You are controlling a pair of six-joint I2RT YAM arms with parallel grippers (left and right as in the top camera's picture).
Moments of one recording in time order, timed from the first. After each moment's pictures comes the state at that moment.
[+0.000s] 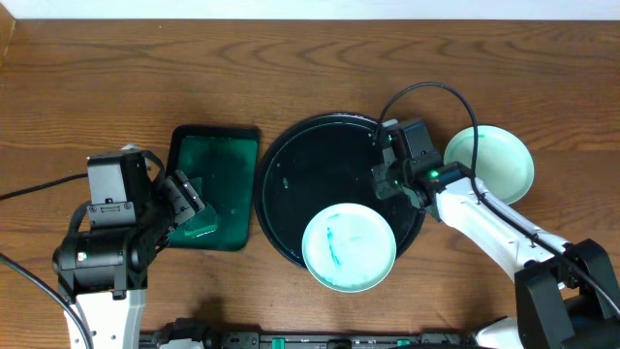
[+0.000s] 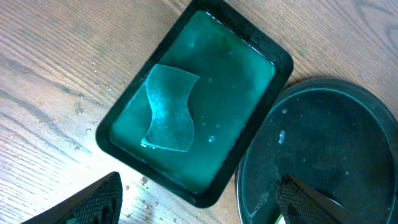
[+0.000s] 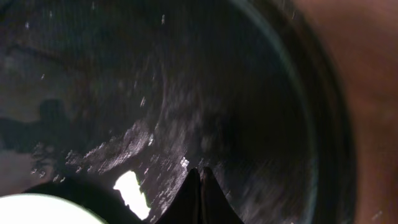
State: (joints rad) left arm 0.08 0.95 1.09 -1.13 -0.01 -0.49; right arm 0.43 1.62 0.91 -0.30 -0.04 0.06
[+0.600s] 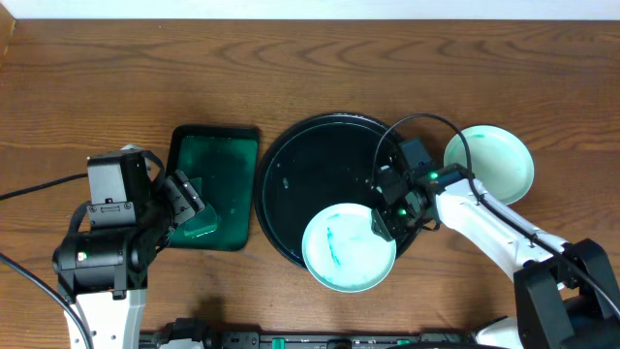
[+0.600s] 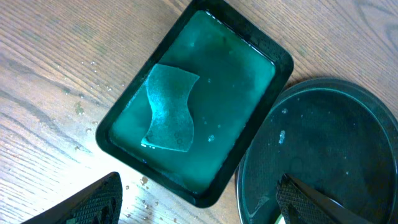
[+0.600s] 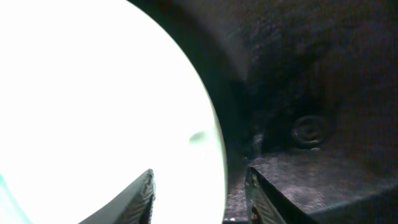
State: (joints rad) left arm 0.08 0.95 1.09 -1.13 -0.01 -0.49; right arm 0.44 1.62 0.87 -0.70 -0.31 -0.01
